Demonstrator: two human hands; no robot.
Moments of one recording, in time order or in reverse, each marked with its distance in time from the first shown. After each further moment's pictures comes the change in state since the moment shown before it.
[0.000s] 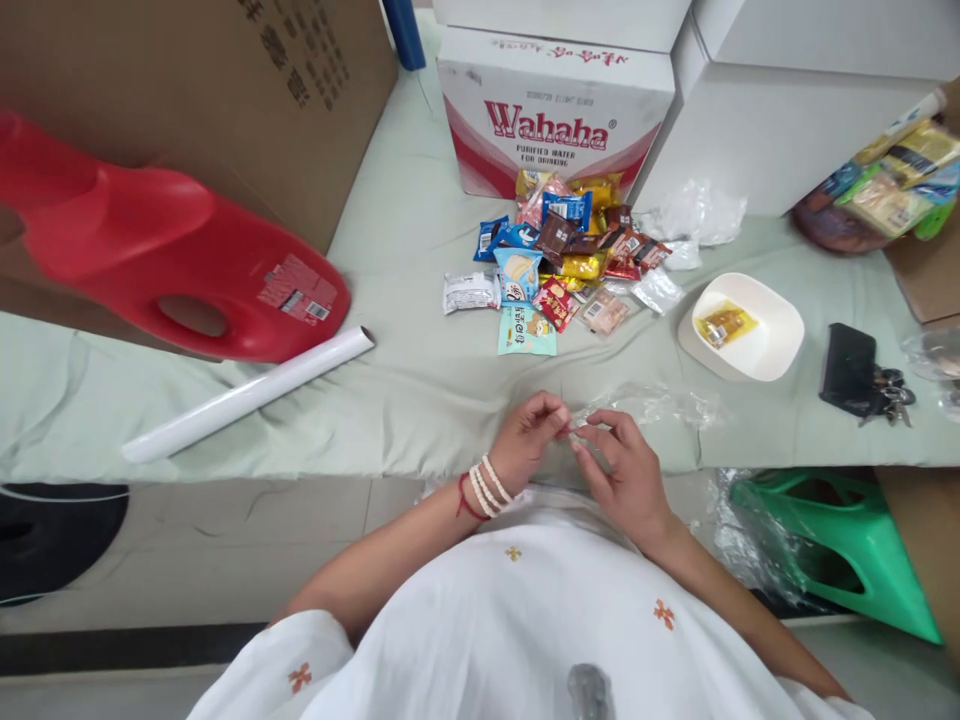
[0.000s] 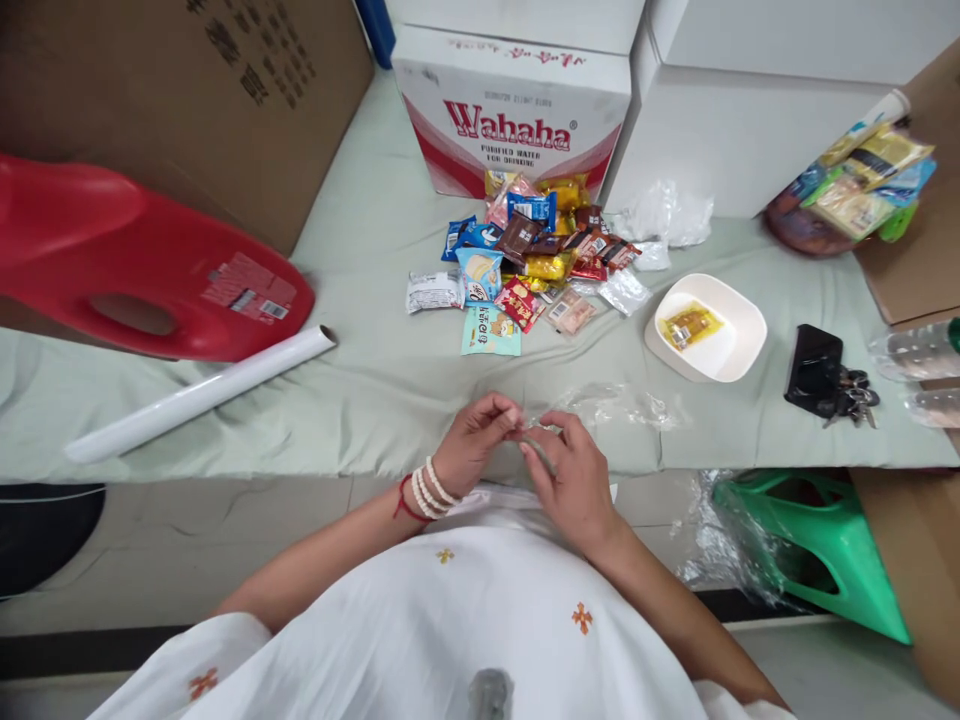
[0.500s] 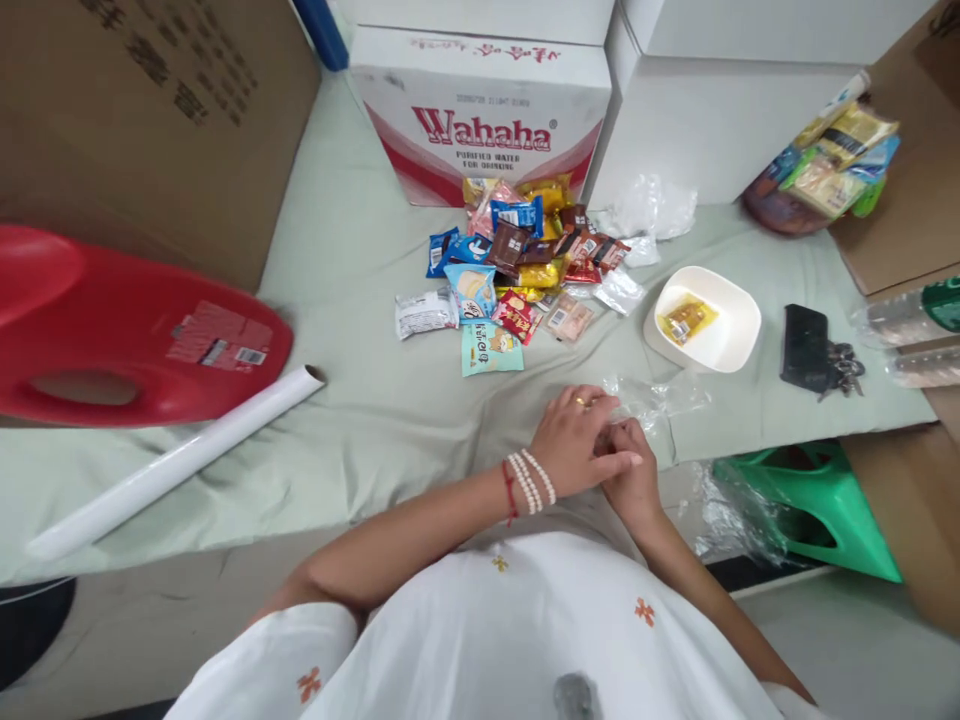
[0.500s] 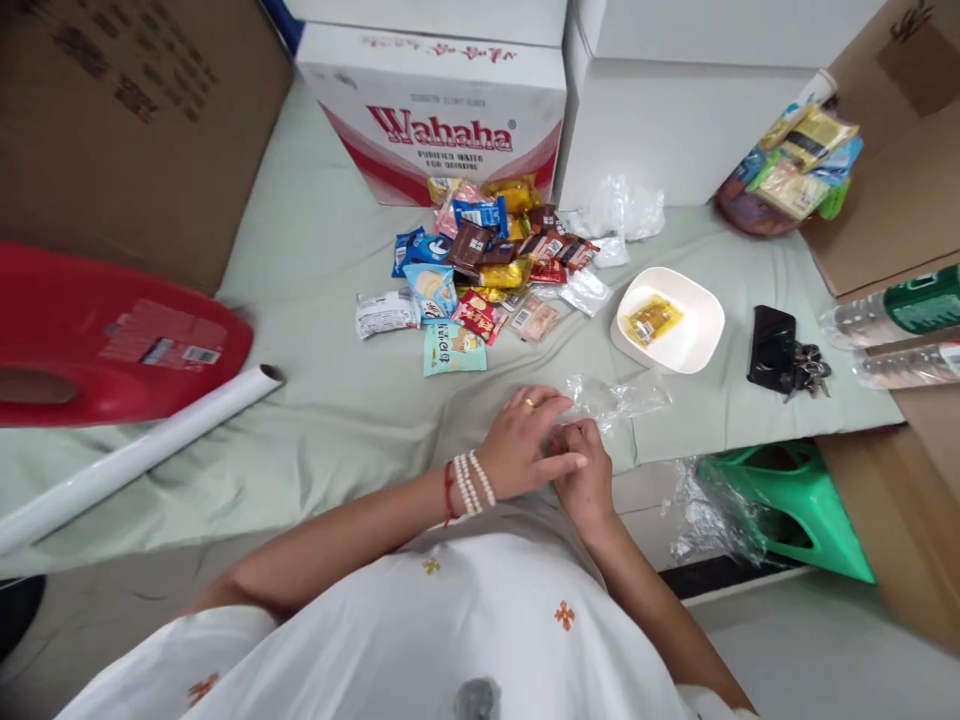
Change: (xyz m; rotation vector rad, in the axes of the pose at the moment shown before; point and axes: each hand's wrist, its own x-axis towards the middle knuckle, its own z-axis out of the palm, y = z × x) left_hand 0.048 0.008 0.059 0.822 -0.313 0.397; right_hand -0.012 0.052 0.006 0.055 0.063 0.435
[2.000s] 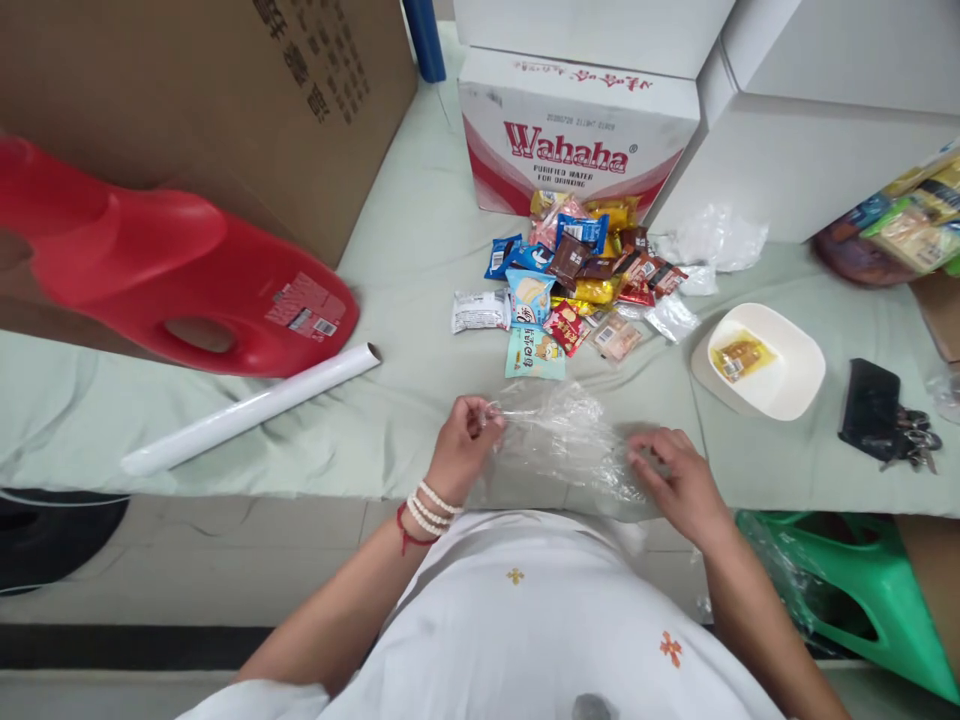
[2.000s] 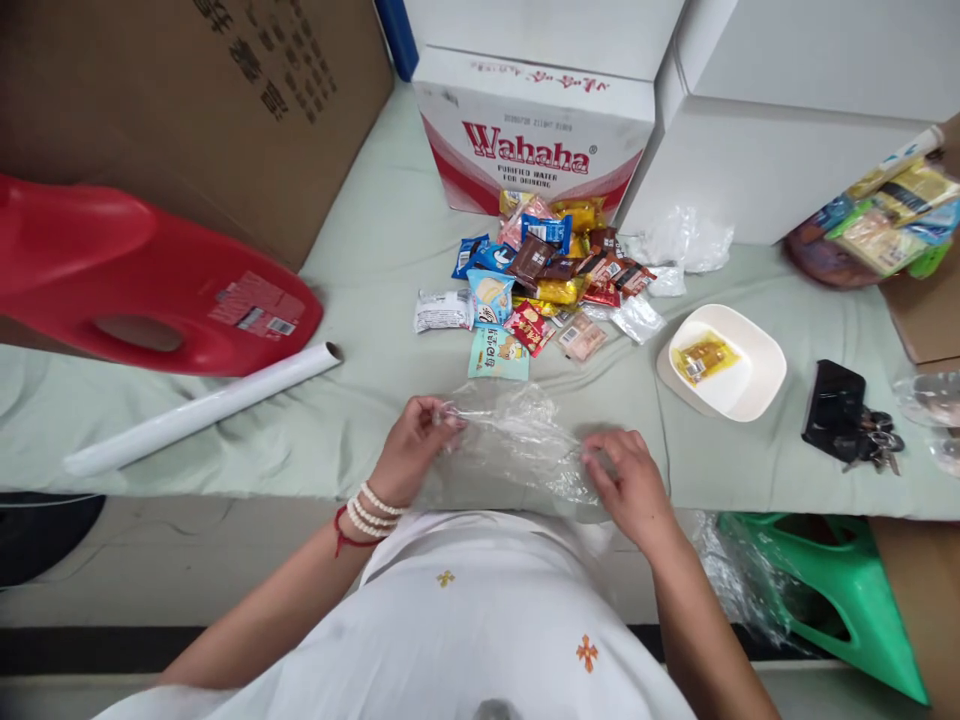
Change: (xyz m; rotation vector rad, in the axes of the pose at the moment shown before) left_hand -0.094 -0.064 -0.088 -0.548 0.636 -0.625; right_hand 0.043 -0.006 -0.046 -0.051 -0.252 -0.275
